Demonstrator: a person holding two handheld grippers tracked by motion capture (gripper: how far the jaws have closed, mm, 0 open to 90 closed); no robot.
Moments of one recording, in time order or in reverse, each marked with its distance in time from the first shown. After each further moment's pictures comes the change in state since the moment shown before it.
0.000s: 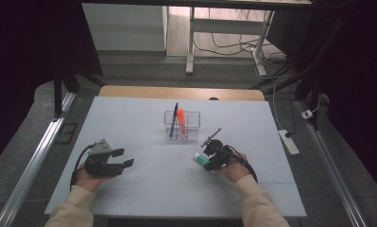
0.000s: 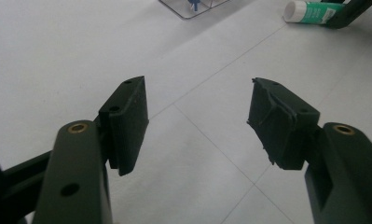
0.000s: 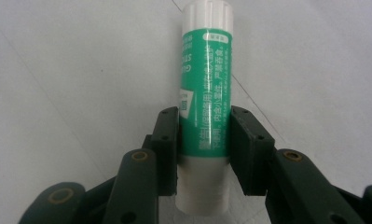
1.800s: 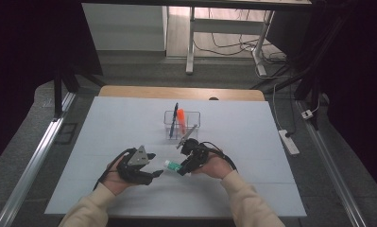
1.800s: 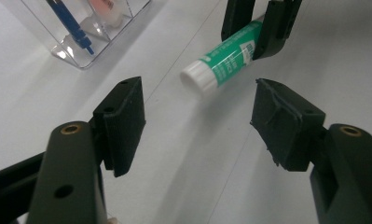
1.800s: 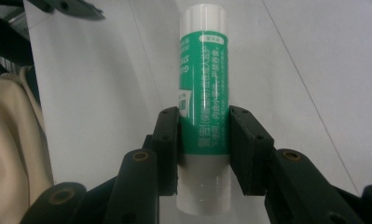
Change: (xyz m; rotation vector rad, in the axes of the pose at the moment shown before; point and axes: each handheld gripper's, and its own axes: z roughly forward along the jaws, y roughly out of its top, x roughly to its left) left arm -0.072 0.039 0.045 0.082 -0.082 0.348; right arm 0.044 0.059 0.007 -0.046 0.325 -0.219
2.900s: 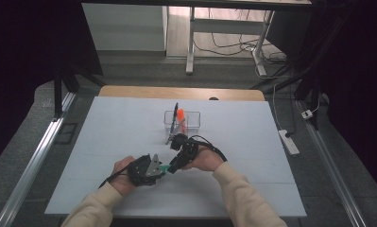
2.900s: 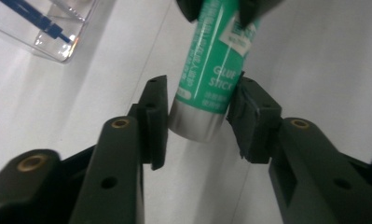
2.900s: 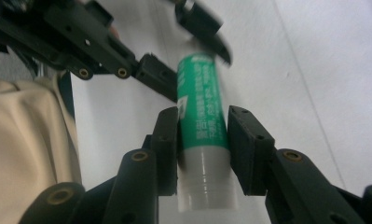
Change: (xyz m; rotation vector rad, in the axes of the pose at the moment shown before) left arm -0.017 0.004 0.030 0.190 0.053 0.269; right arm 0.004 0.032 -0.001 -0.014 0.085 -0.039
